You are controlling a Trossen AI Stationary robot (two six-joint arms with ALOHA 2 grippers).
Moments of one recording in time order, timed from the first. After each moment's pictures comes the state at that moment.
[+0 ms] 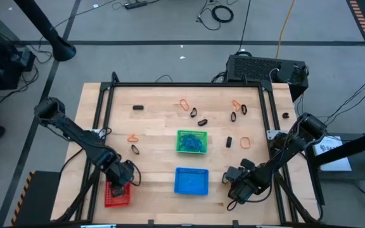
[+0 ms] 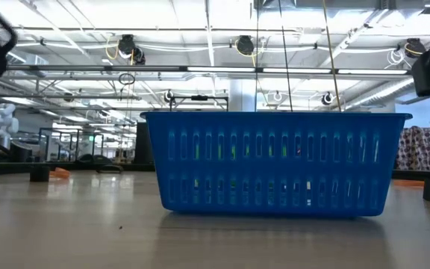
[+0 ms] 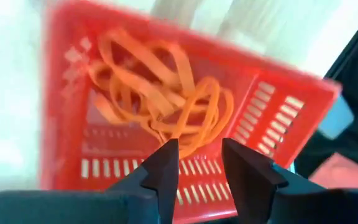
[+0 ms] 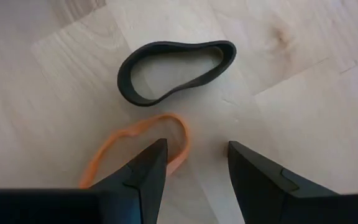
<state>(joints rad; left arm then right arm) -0.67 1.30 0.71 -0.68 0.39 -1.15 0.77 1.68 0.88 -0.67 0.21 1.27</state>
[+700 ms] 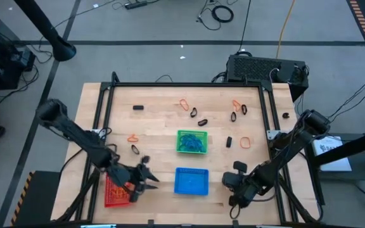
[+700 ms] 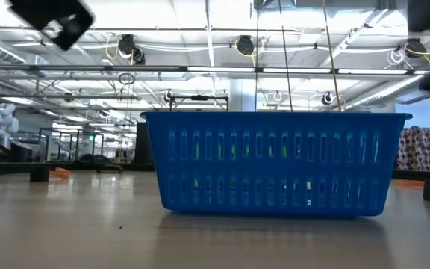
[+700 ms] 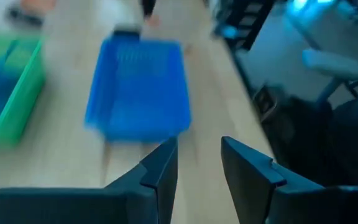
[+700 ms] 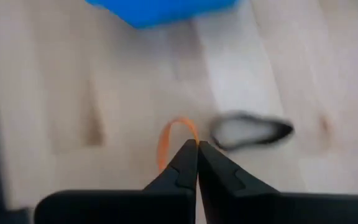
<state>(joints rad) -0.68 1.32 0.71 0.06 -0.32 -0.42 0.78 1.60 0.94 -0.57 0.27 1.03</state>
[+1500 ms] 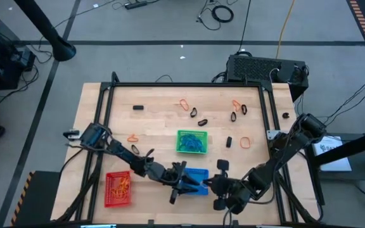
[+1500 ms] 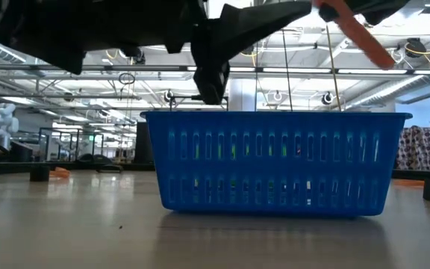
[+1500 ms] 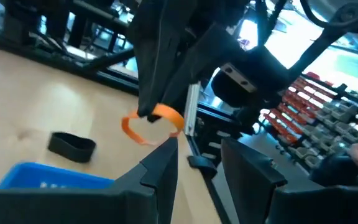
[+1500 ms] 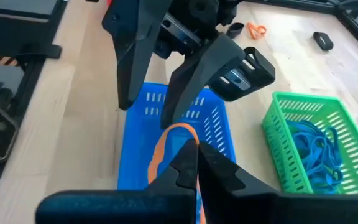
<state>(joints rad) -0.45 2.04 0.94 1.10 -0.11 -0.46 0.75 1.67 1.13 -0.32 0.74 0.54</state>
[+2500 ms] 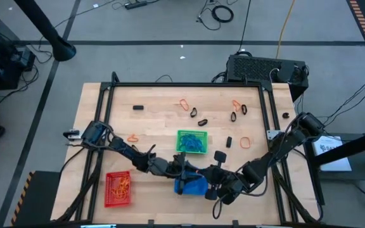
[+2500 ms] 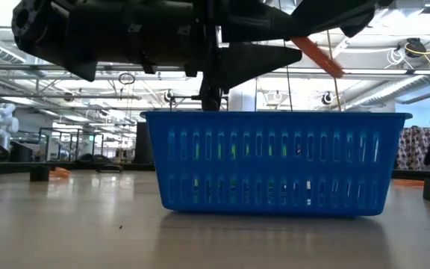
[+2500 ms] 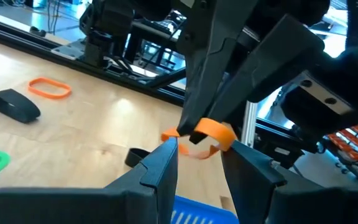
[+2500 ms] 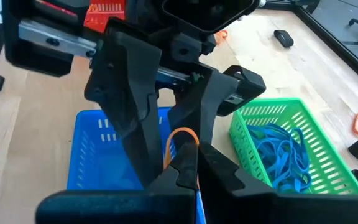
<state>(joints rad) -0.38 2.04 0.94 1.06 -0.25 -0.40 0.66 1.67 1.13 -0.31 0.78 0.56</state>
